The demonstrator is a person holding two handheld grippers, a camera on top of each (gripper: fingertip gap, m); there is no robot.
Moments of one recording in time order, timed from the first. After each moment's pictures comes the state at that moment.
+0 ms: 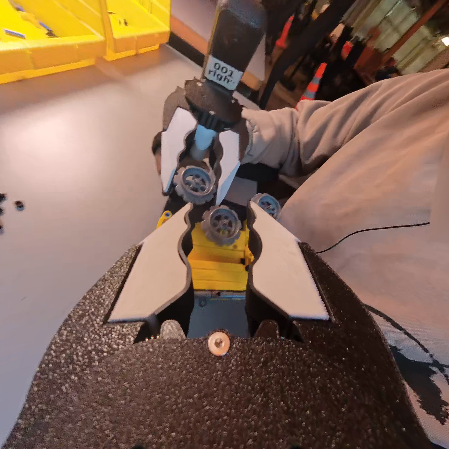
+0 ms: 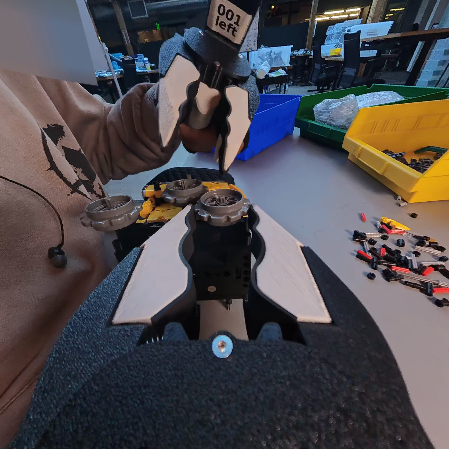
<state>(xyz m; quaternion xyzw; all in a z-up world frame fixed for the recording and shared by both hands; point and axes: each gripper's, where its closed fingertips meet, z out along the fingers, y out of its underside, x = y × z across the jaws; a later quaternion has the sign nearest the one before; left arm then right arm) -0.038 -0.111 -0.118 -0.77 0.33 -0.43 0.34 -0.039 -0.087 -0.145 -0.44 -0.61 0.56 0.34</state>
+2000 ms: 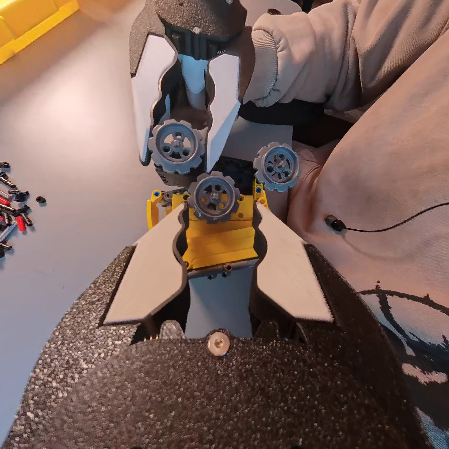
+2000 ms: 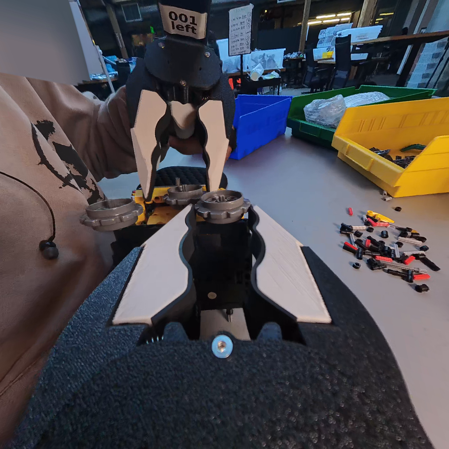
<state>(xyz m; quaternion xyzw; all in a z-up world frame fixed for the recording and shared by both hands) -0.025 -0.118 -0.157 -0.80 0.43 -0.30 0.31 -0.032 -0.074 -0.146 -0.45 -0.60 0.56 0.35</state>
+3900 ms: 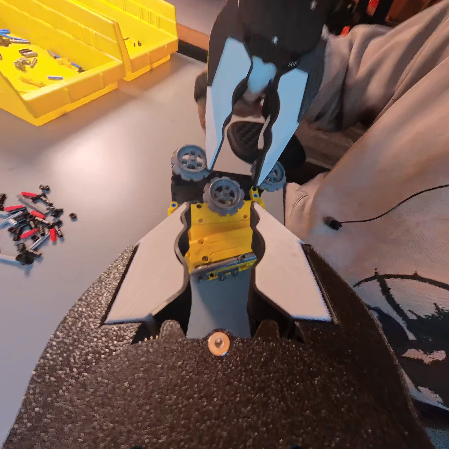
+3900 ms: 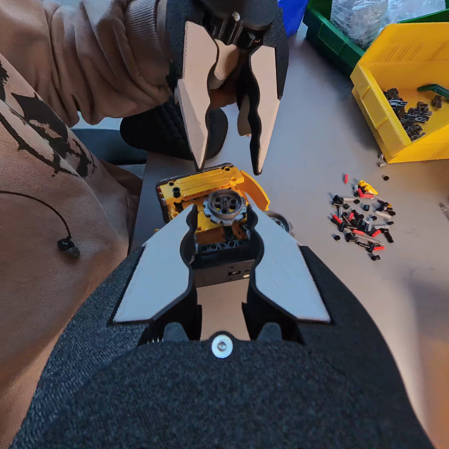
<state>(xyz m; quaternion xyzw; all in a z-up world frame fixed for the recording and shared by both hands) -0.054 -0.107 -0.129 -0.75 0.39 -0.37 0.39 -0.032 -0.102 -0.128 -0.52 -0.73 0.35 0.28</state>
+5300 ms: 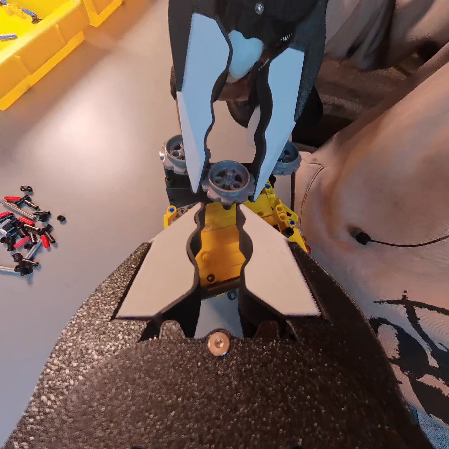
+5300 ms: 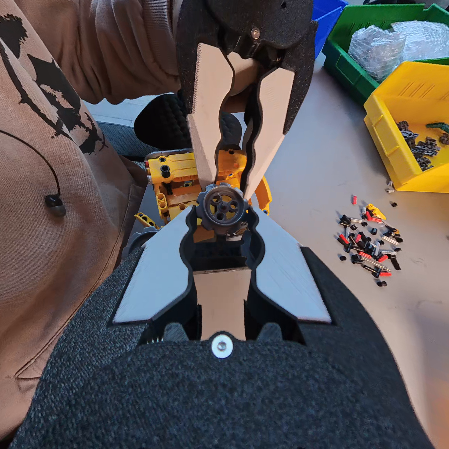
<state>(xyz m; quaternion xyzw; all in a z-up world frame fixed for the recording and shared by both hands) -0.026 -0.112 -0.145 -0.78 0.46 -0.29 0.32 -0.031 -0.111 -0.137 -0.46 -0.75 0.38 0.30</state>
